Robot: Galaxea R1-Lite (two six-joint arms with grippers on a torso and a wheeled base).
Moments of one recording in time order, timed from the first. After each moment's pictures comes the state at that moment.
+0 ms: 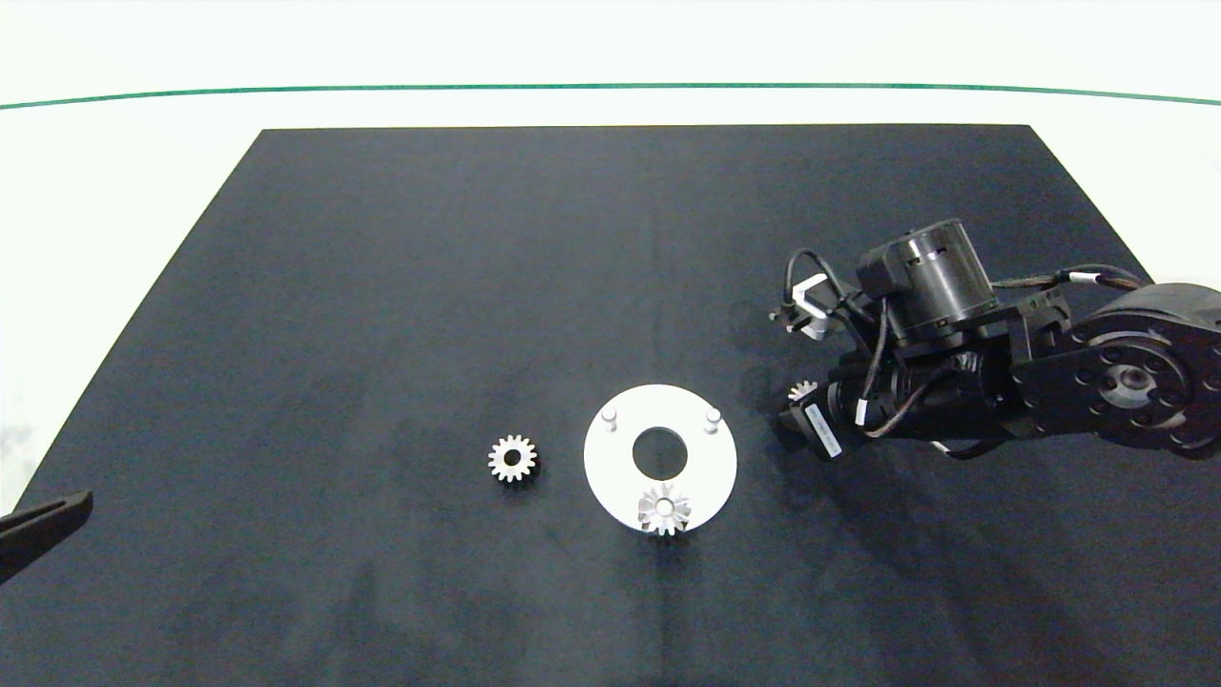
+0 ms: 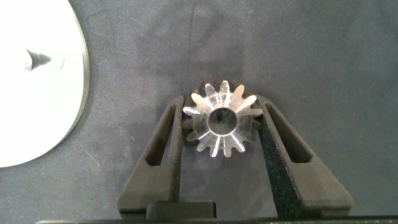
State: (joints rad) left arm -0.19 0.75 -0.90 0.44 0.03 0.15; right arm 0.50 1.81 -1.25 0.18 -0.21 -0.16
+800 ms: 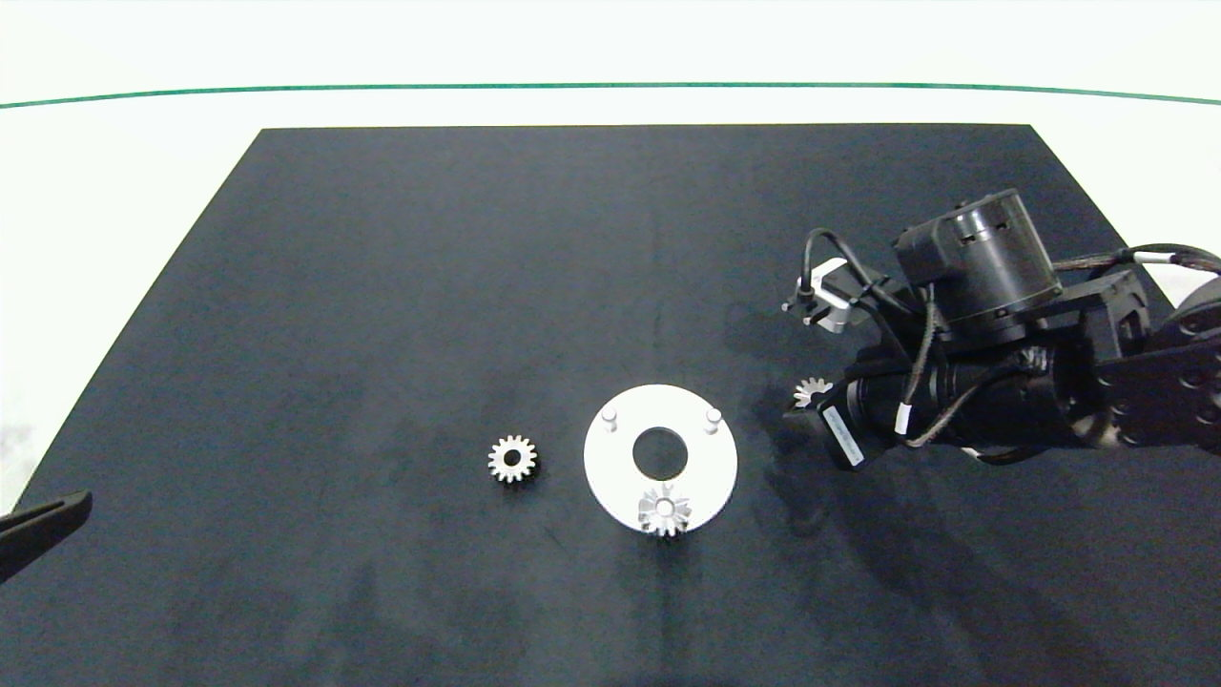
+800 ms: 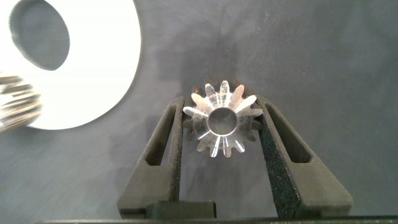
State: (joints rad) left arm -0.19 0.75 -0.90 0.44 0.03 0.15; right arm 0.56 1.70 -1.23 0.24 -0.20 -0.16
